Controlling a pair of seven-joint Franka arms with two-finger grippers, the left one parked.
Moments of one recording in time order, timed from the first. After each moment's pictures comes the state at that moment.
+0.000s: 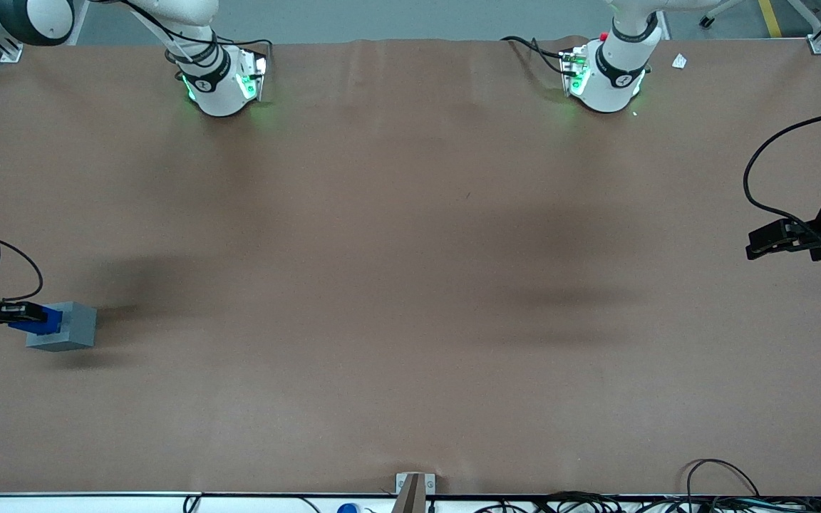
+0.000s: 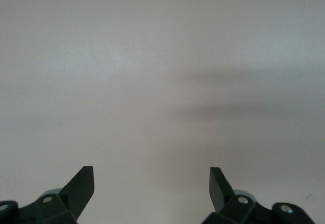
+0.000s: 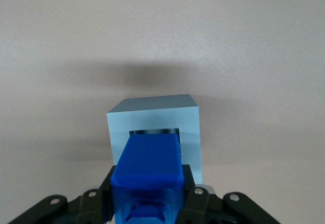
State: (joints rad) arm -0.39 0.69 0.01 -1.39 -0.02 2.02 -0.43
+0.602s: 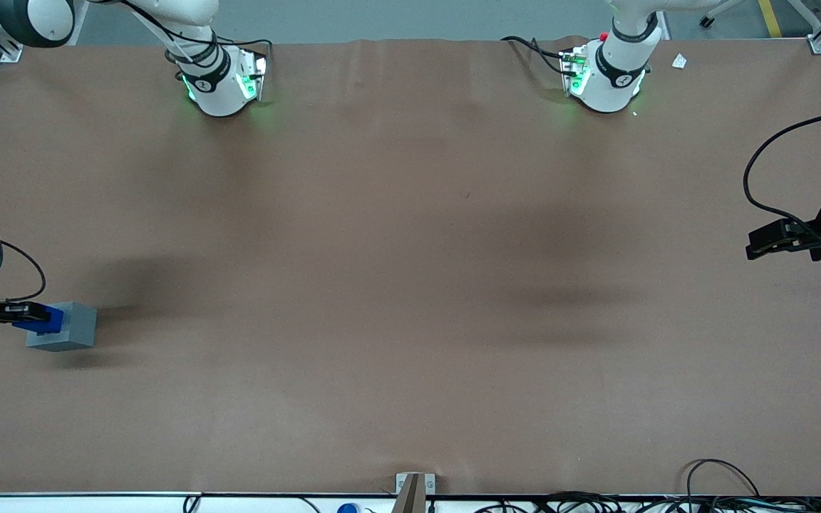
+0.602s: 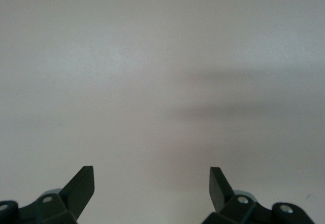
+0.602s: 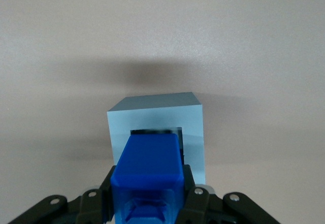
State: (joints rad) arm -0.39 0.69 0.01 -1.39 -0.02 2.01 -0.43
